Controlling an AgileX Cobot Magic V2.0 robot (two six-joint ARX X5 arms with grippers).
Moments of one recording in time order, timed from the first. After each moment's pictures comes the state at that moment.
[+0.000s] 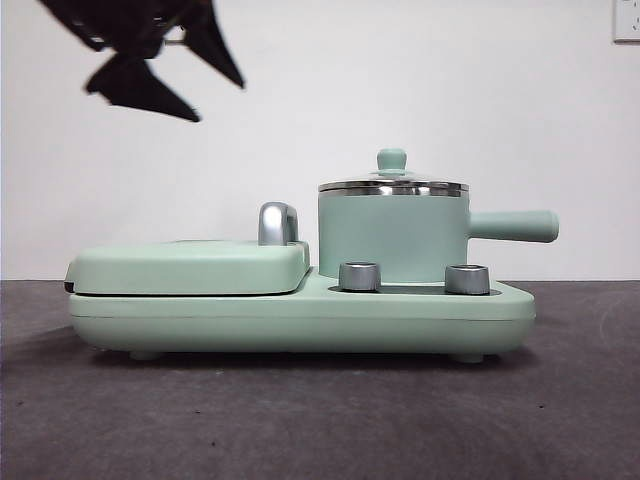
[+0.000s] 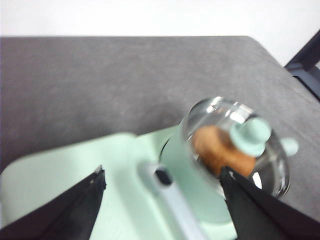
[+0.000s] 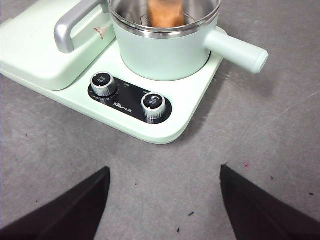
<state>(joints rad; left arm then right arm) -0.27 1.50 1.27 -0.25 0.41 -0.18 0.44 0.52 0.75 -0.80 -0.05 0.06</state>
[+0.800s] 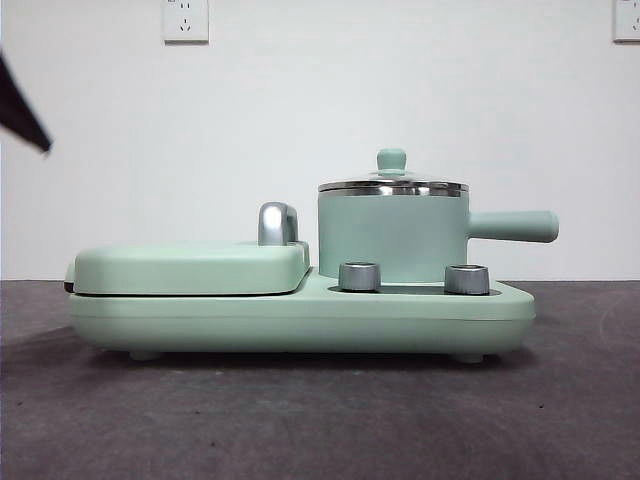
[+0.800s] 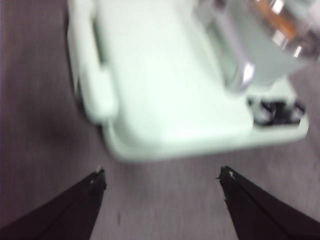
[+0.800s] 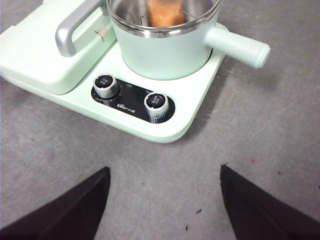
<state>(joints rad) -0.13 0.74 0.59 -0.51 0.41 -0.25 0.44 0.52 0.75 -0.80 -0.06 0.11</state>
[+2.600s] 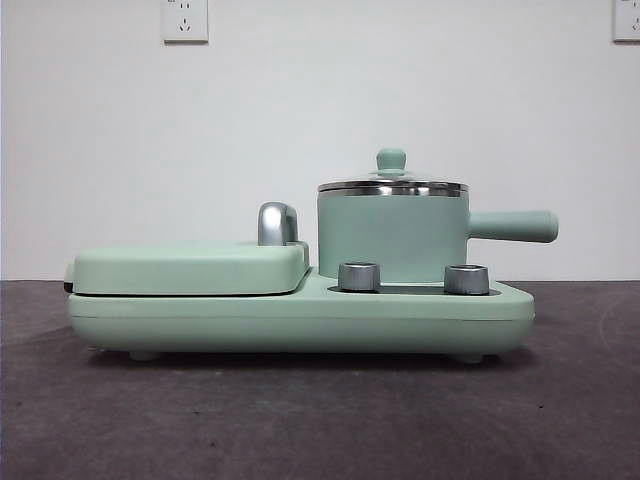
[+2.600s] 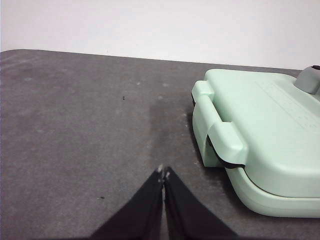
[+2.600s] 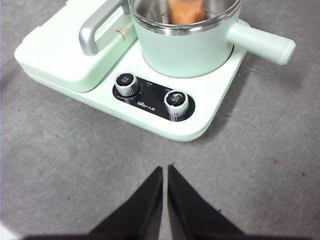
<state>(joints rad) -0.10 0.01 0.03 -0.14 -0.02 -0.09 0.45 0.52 0.75 -0.80 -0.13 0.12</state>
